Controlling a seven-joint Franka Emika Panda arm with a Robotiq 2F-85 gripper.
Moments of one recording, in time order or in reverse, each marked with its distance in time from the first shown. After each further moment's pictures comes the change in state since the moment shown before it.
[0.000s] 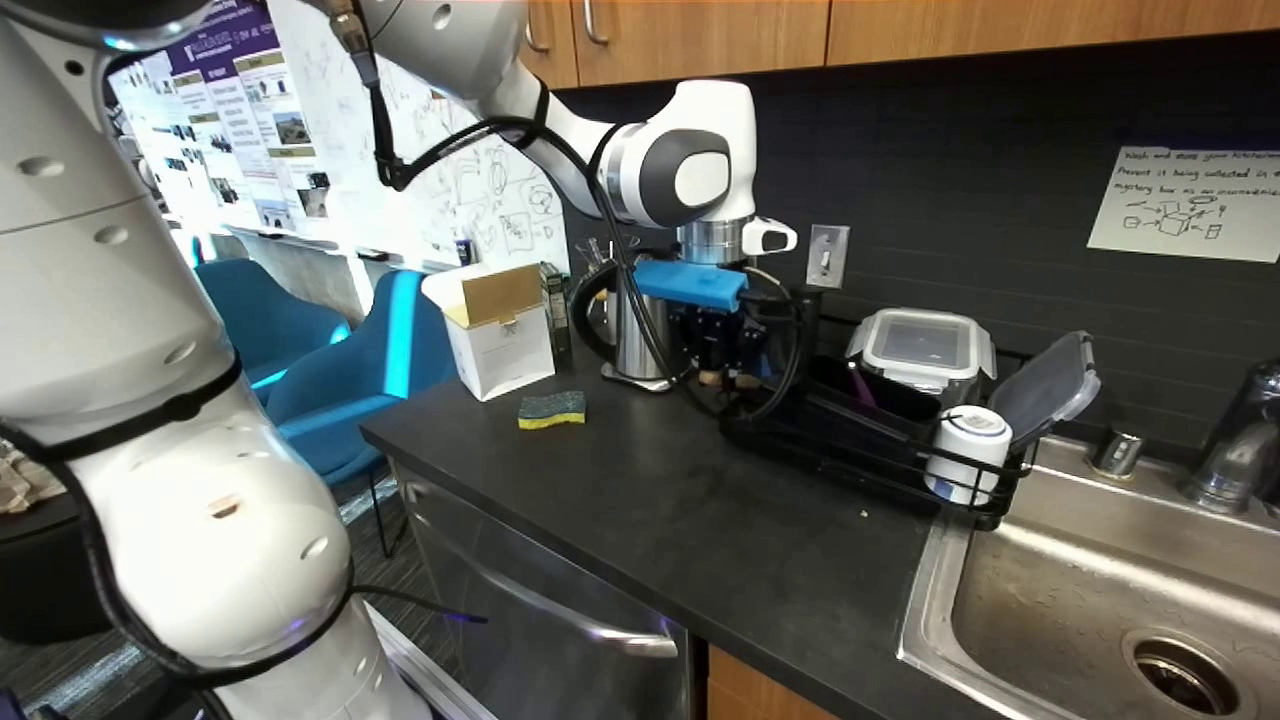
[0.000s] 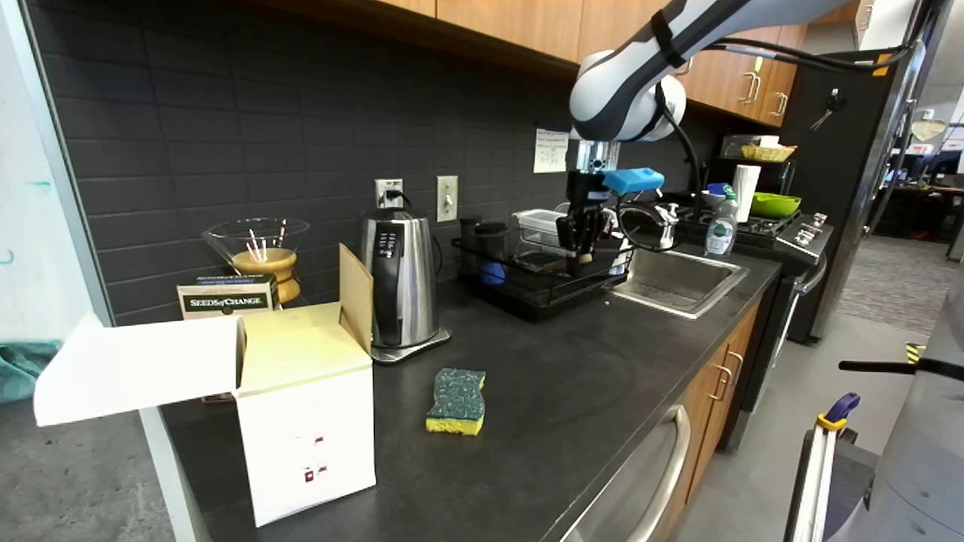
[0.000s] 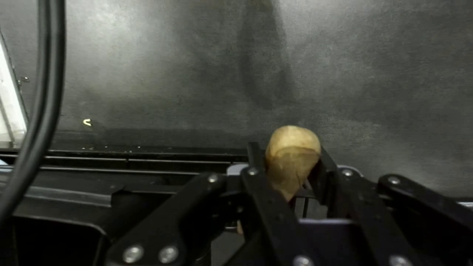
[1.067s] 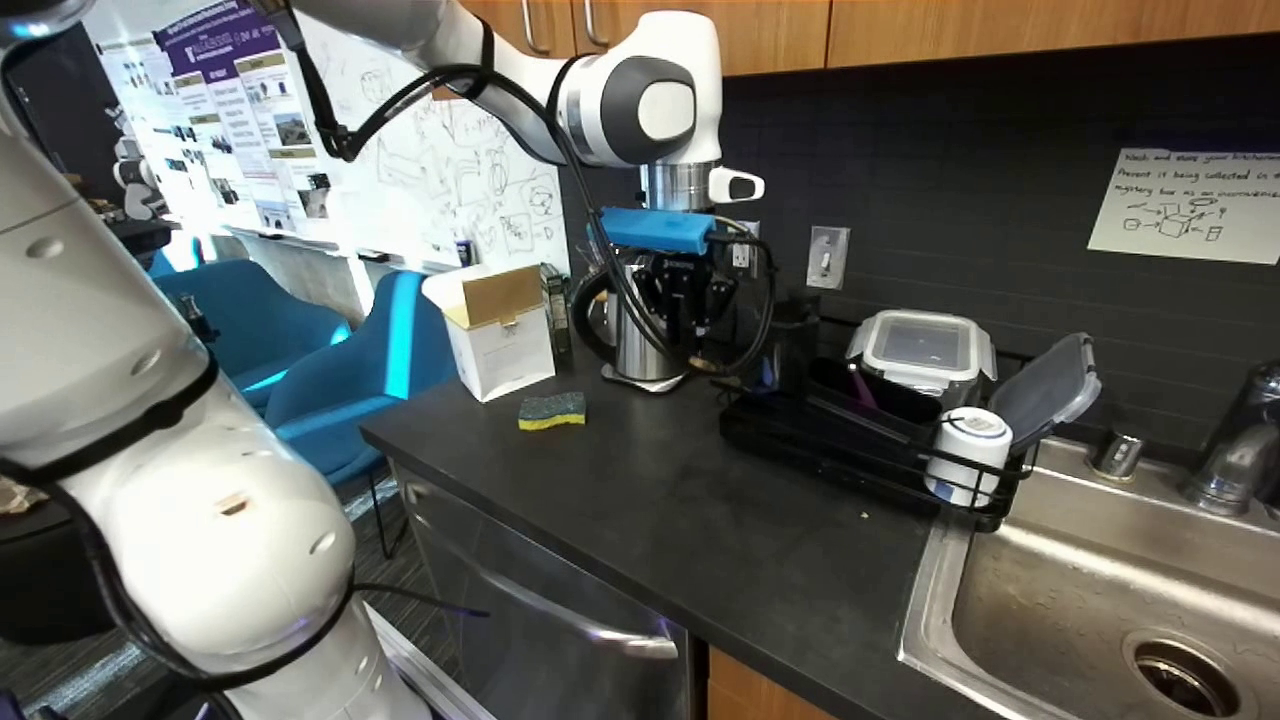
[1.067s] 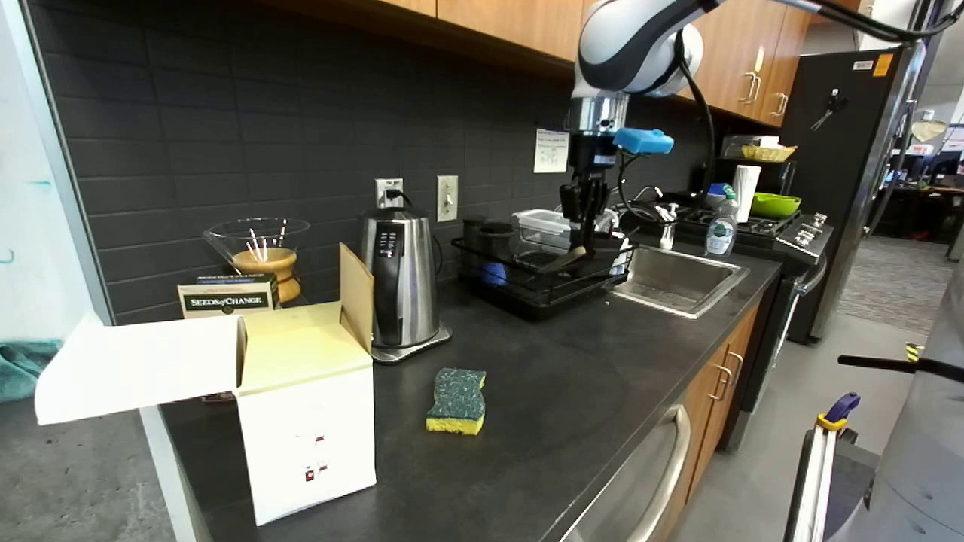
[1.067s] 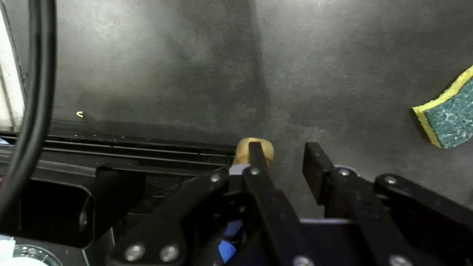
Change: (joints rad) arm 0.042 -0.138 0.022 0.013 -0.004 -0.165 -0.001
